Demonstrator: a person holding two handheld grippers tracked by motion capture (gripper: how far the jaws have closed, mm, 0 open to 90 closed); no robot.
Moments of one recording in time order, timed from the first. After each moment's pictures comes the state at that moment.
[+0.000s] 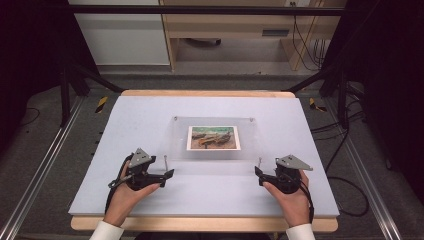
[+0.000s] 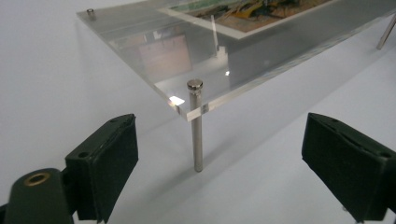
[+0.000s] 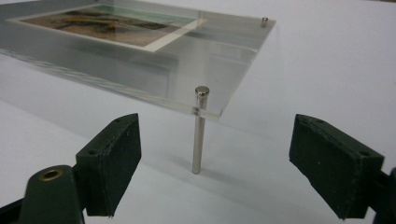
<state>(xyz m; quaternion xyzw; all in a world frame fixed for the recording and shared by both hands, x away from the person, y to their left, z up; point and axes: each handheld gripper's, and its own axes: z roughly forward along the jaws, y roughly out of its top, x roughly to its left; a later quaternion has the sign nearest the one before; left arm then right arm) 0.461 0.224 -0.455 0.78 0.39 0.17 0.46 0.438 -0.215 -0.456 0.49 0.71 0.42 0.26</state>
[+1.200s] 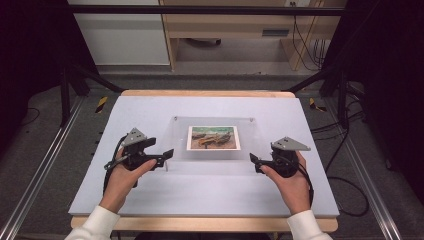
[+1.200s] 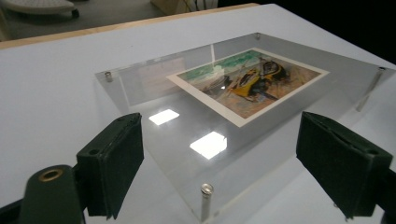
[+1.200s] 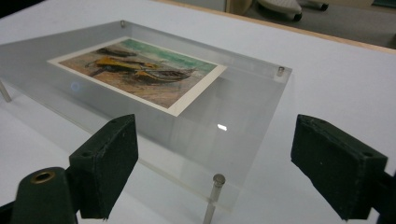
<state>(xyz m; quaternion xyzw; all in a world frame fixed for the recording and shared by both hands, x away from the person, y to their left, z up) 0.495 0.220 -0.404 0.76 0.41 0.17 0.47 0.467 -0.200 -0.408 0.45 0.74 0.43 0.25</state>
